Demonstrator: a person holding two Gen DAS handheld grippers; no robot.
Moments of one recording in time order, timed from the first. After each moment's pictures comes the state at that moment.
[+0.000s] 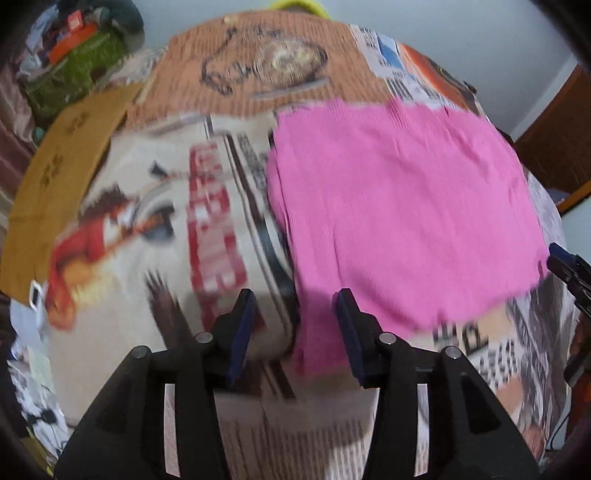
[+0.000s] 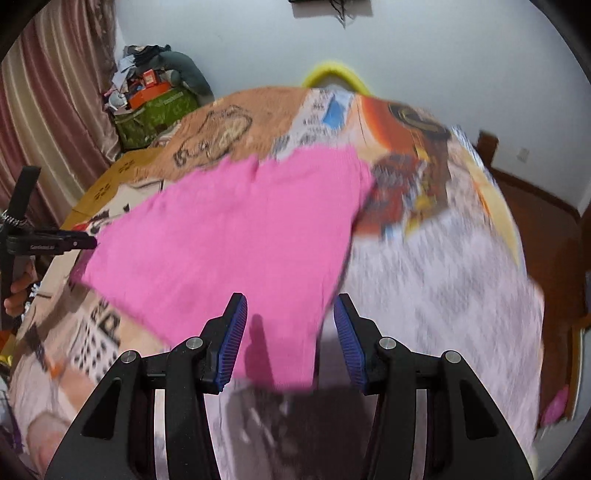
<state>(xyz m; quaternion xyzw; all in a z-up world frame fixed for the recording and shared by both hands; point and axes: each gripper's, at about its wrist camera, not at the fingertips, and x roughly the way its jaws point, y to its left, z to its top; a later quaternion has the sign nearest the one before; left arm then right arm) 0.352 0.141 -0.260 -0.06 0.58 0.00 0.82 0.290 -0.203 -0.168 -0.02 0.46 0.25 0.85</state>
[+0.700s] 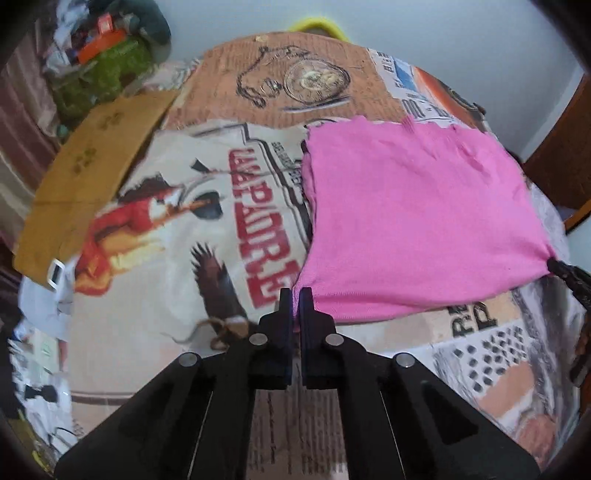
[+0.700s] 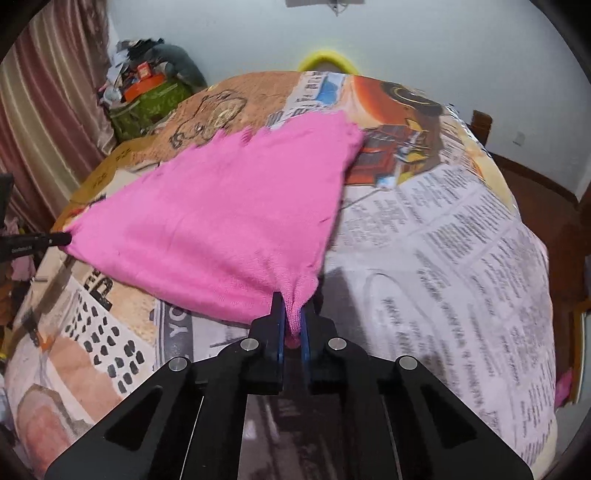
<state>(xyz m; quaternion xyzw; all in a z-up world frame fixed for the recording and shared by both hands) 0.311 0.163 -0.243 -0.07 0.54 0.03 0.84 0.273 -0.214 -0.179 -0.01 0.47 0.24 0.85</state>
